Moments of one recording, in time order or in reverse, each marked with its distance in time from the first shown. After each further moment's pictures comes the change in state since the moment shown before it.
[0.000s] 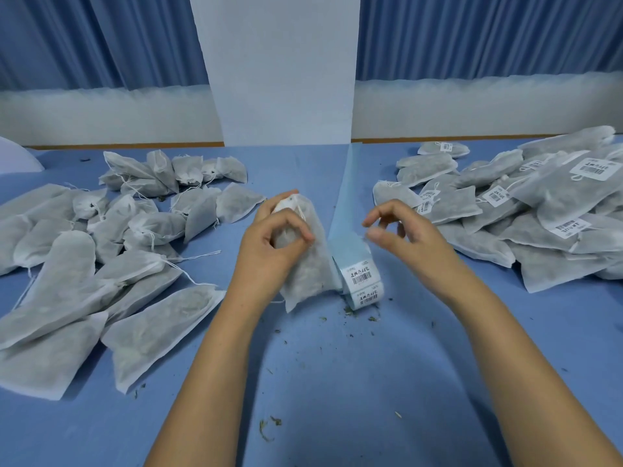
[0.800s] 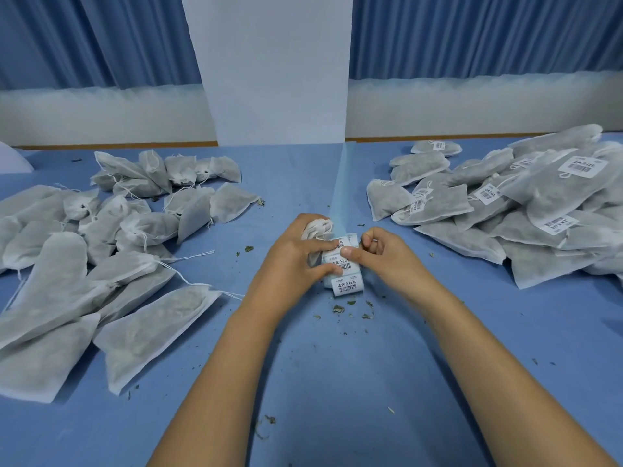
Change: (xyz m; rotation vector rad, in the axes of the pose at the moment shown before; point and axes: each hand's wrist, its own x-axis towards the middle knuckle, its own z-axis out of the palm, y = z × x) left_hand 0.005 -0.030 0.027 0.461 -0.181 0.227; right_hand 0.013 0.041 0.026 0.320 0.004 0.294
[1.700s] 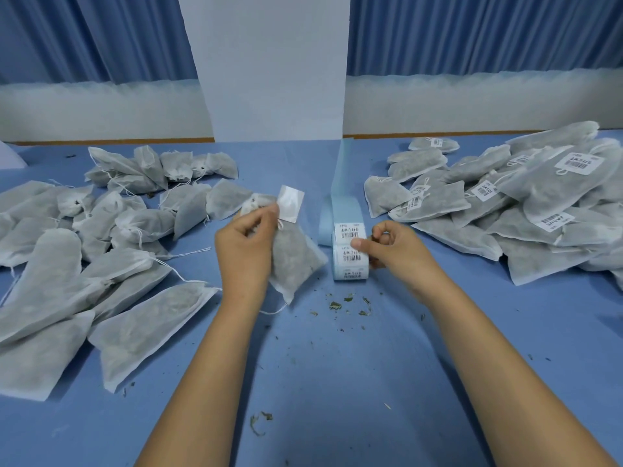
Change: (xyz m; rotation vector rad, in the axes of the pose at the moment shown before) left_hand 0.000 0.004 -0.020 -0.542 0.575 -0.458; right_hand 0.003 0.001 -0.012 0.001 0.108 0.048
